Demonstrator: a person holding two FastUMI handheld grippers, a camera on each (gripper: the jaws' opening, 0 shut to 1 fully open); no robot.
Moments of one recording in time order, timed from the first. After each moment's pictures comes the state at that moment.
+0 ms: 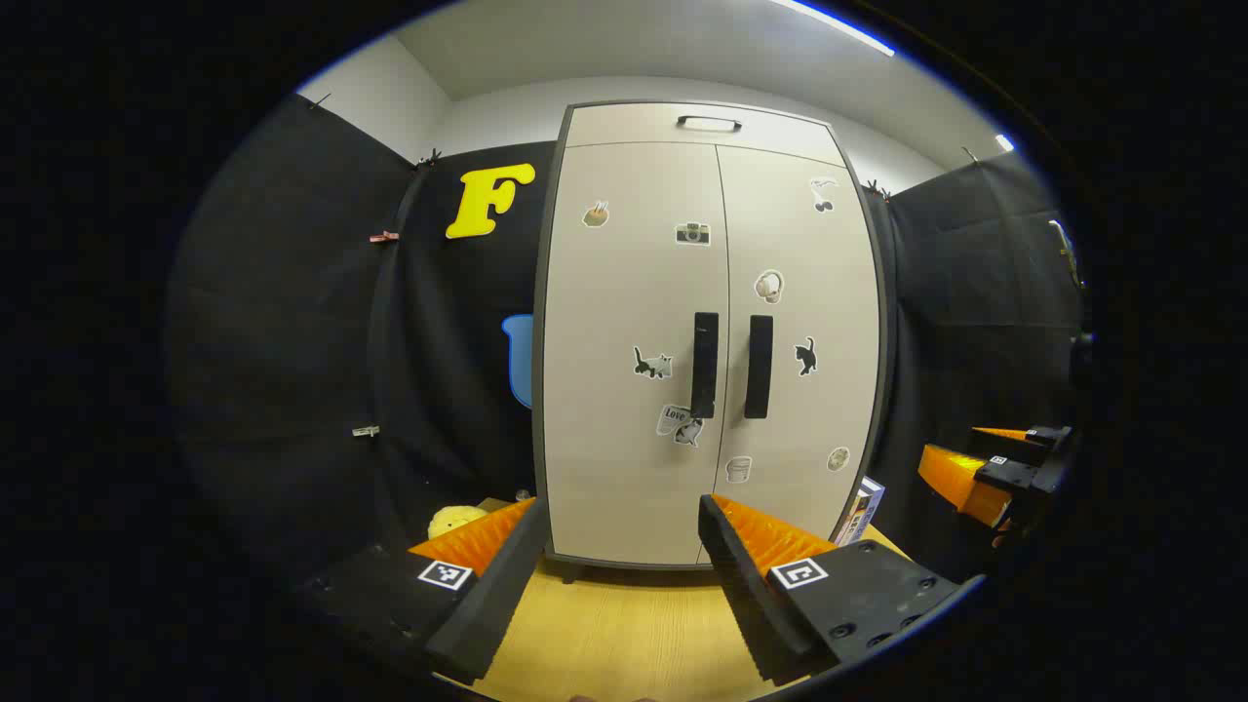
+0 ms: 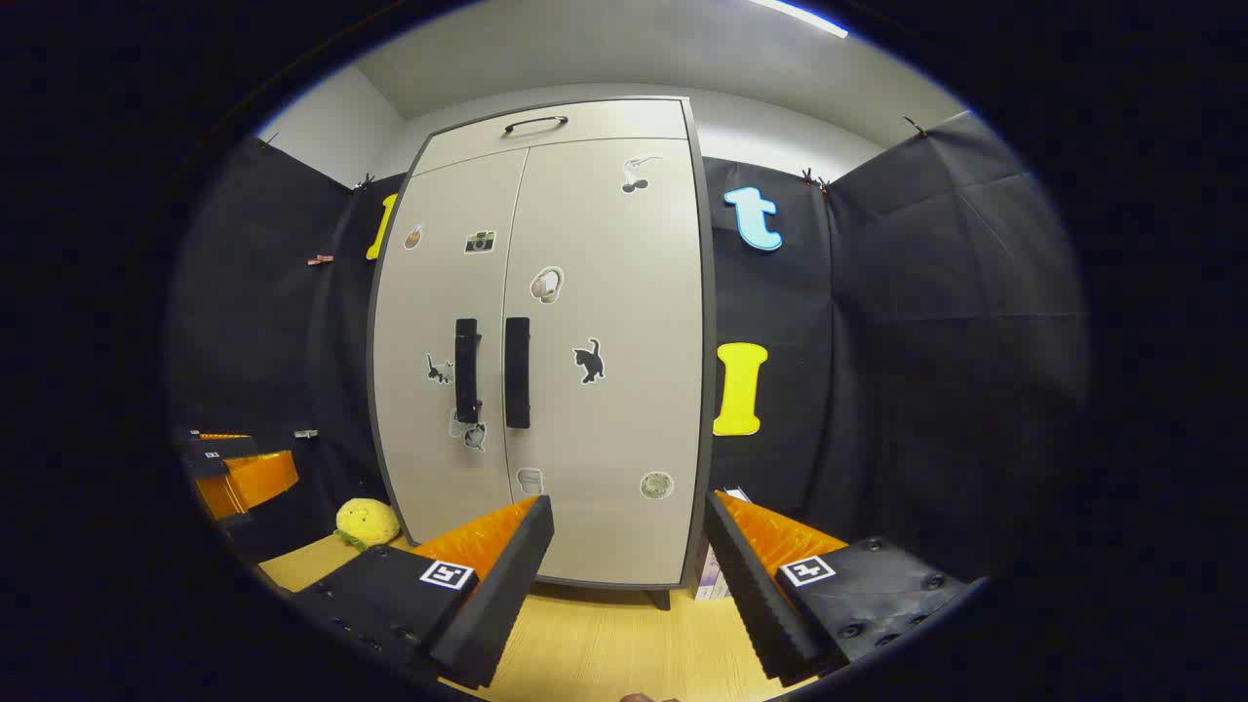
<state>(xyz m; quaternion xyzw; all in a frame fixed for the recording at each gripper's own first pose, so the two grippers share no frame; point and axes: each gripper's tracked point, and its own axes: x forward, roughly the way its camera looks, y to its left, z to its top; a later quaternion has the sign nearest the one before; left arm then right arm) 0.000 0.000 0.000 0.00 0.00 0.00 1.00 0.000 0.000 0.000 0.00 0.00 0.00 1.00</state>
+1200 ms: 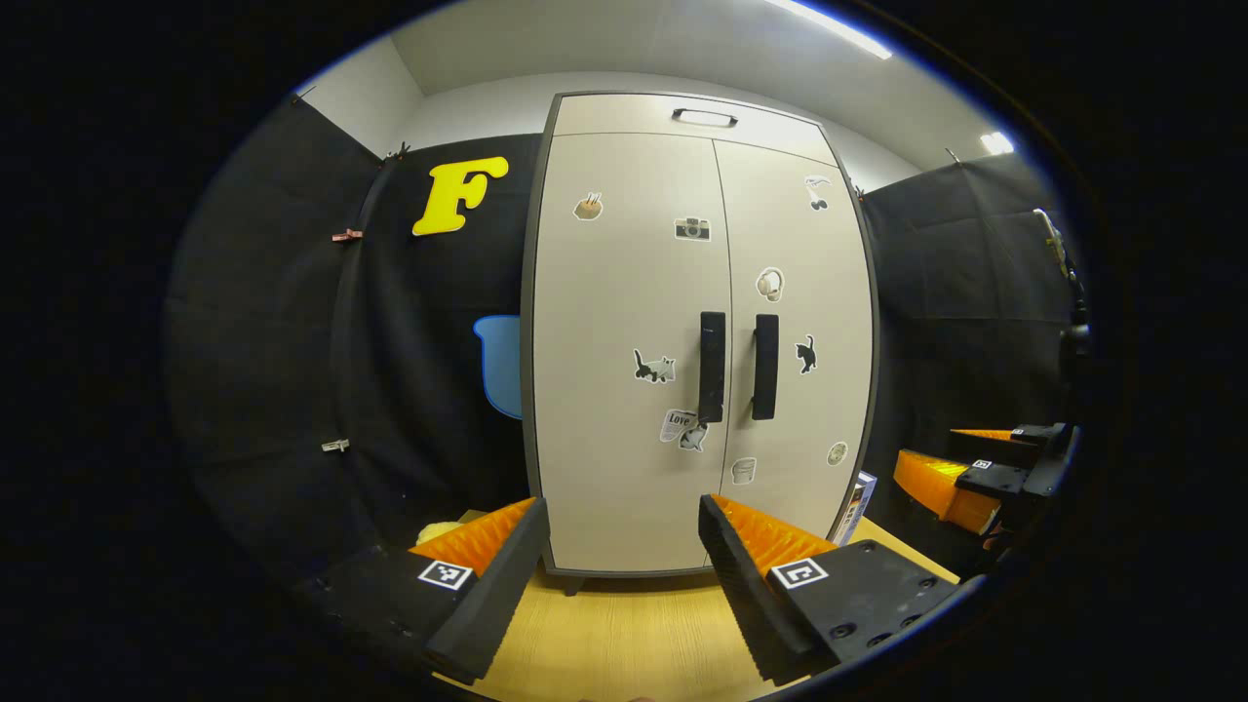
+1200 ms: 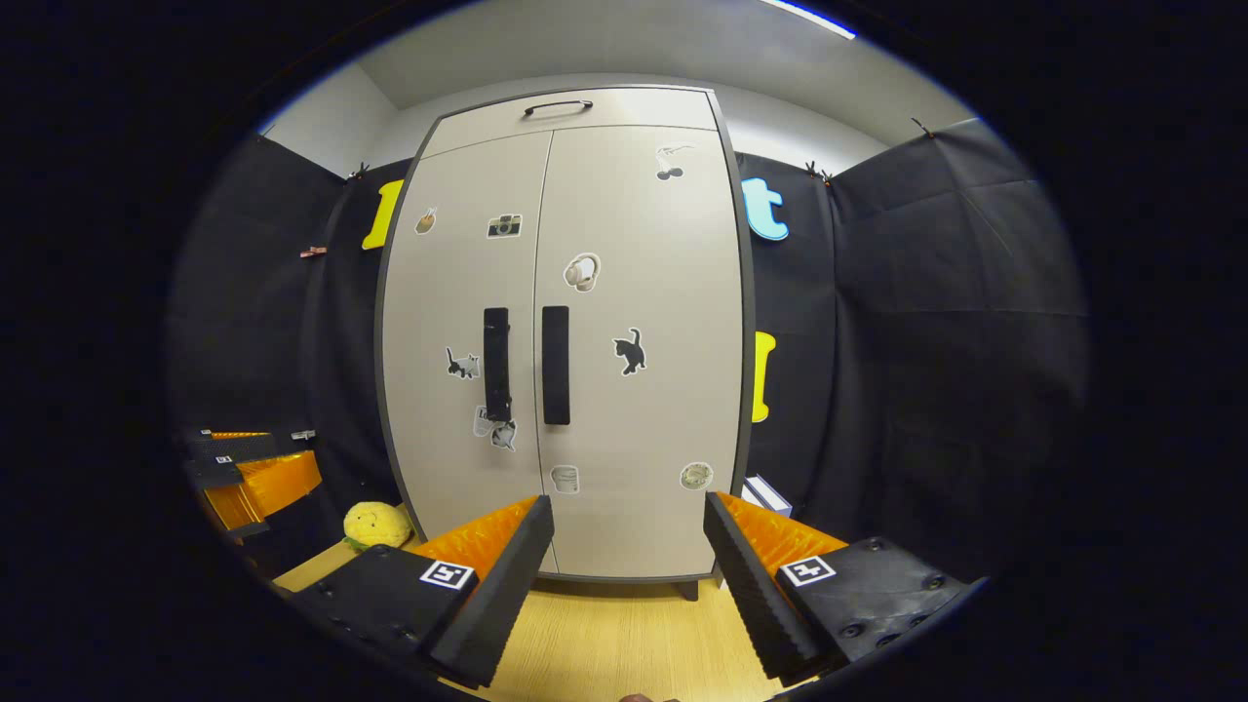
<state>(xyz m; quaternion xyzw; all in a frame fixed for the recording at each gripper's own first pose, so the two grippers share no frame) 0.025 0.040 0.011 0.02 0.00 -0.07 1.00 0.000 0.067 -0.001 0.01 0.03 -0.03 1.00</state>
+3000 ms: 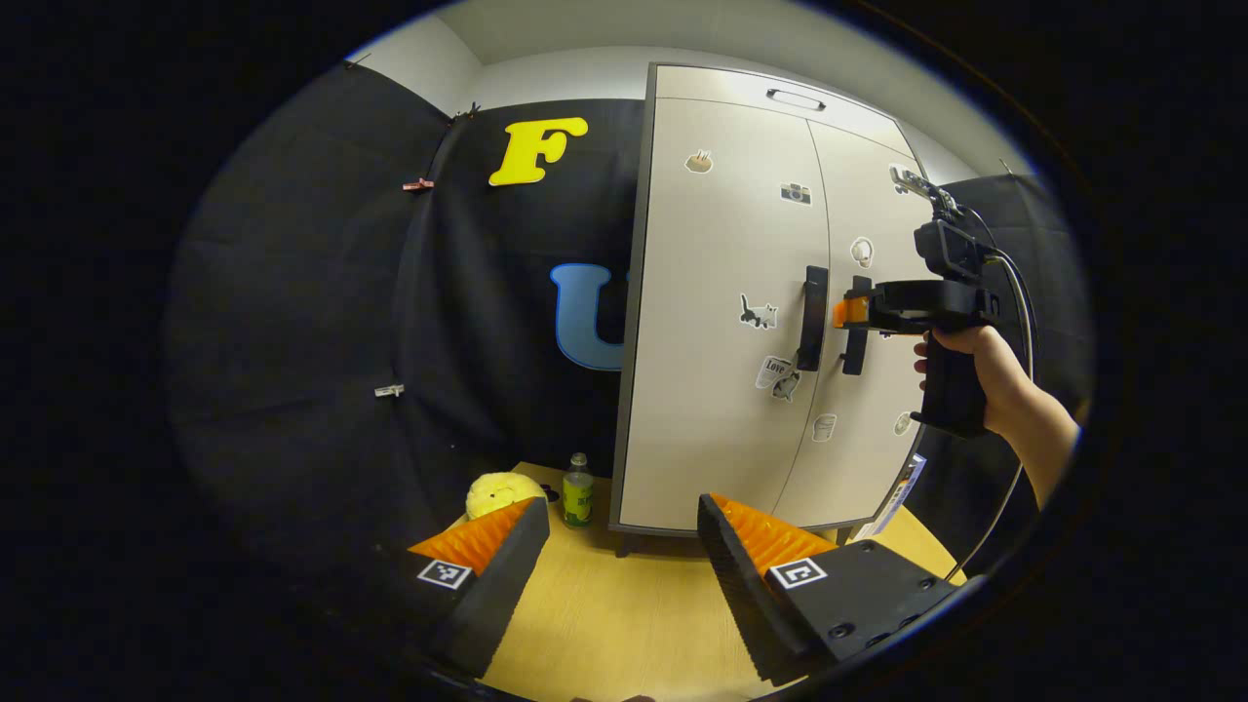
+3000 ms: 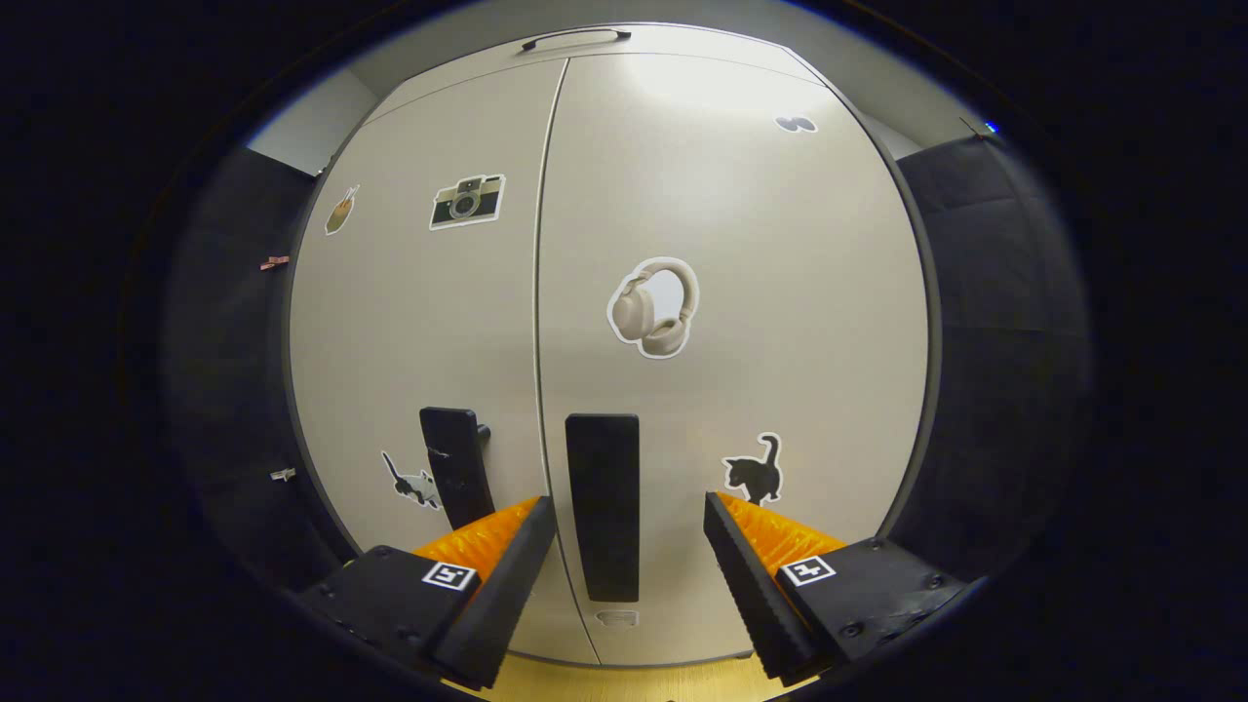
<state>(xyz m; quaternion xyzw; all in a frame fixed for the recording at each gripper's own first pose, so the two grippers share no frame) 0.014 0.129 -0.044 -0.02 0.05 0.01 1.00 0.225 0.133 0.058 0.02 0.03 -0.02 1.00</state>
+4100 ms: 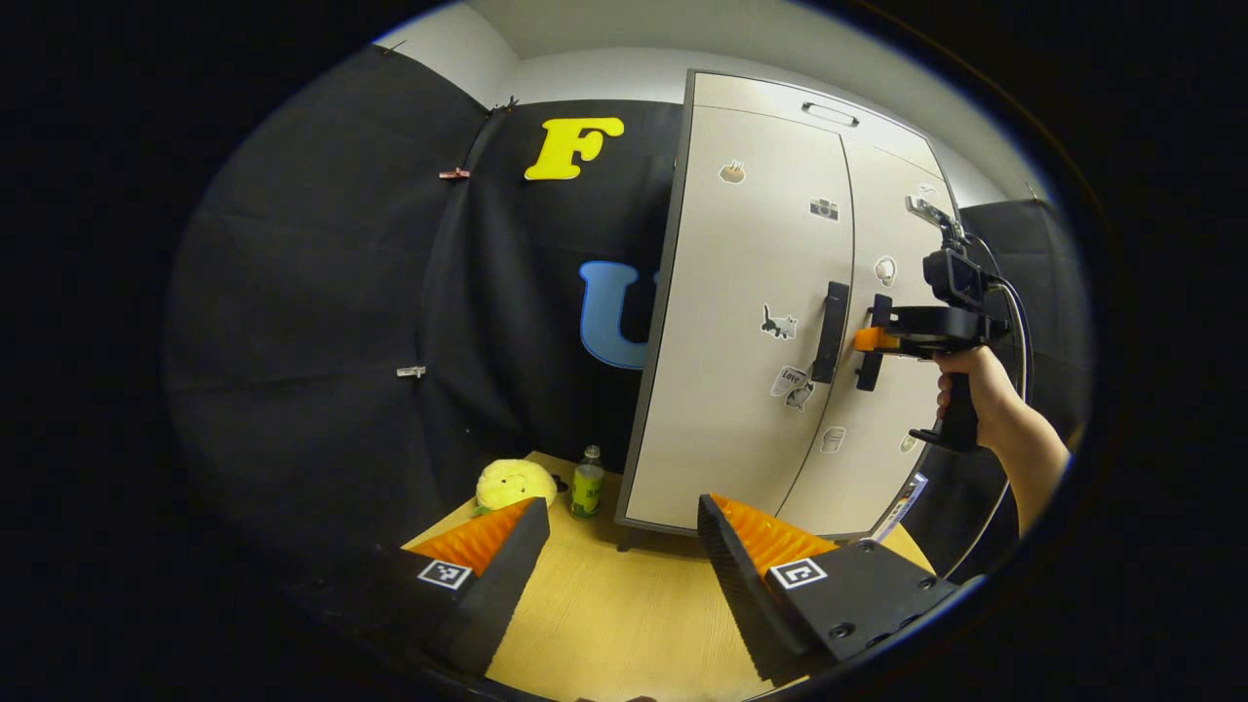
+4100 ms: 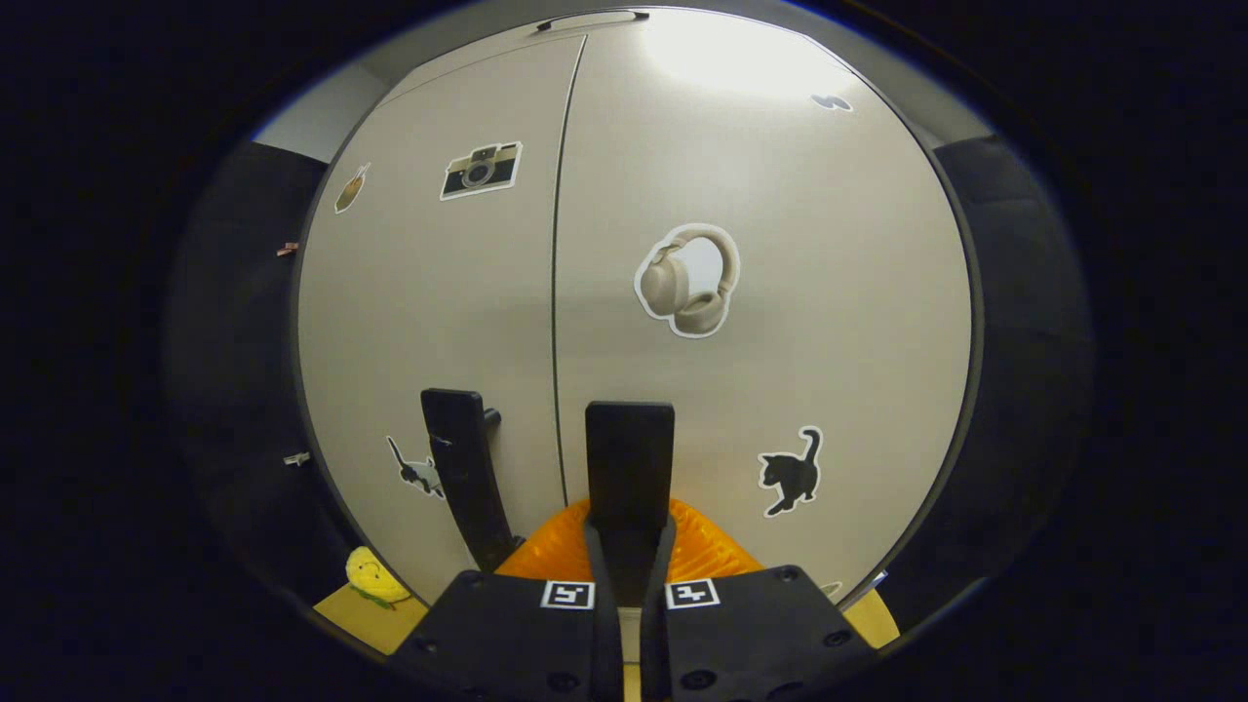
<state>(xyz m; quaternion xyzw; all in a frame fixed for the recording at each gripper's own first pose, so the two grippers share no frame) -0.009 0.135 -0.045 -0.07 0.06 0.04 1.00 0.230 0.145 0.045 0.02 0.07 0.03 1.00</state>
